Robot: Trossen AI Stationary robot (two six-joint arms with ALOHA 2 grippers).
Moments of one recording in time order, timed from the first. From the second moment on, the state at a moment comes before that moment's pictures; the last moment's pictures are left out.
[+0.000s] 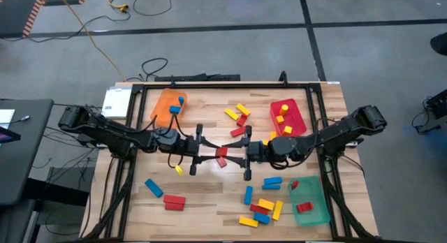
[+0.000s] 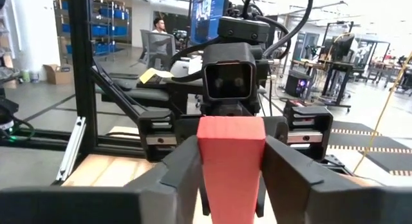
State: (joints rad) left arm -0.17 1.33 0.69 0.61 -0.08 0.21; right arm 0.27 1.49 0.87 0.69 0.33 -0.13
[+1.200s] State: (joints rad) left arm -0.21 1.33 0.63 0.27 -0.07 0.07; right arm 0.63 1.19 0.96 -0.50 0.42 0.62
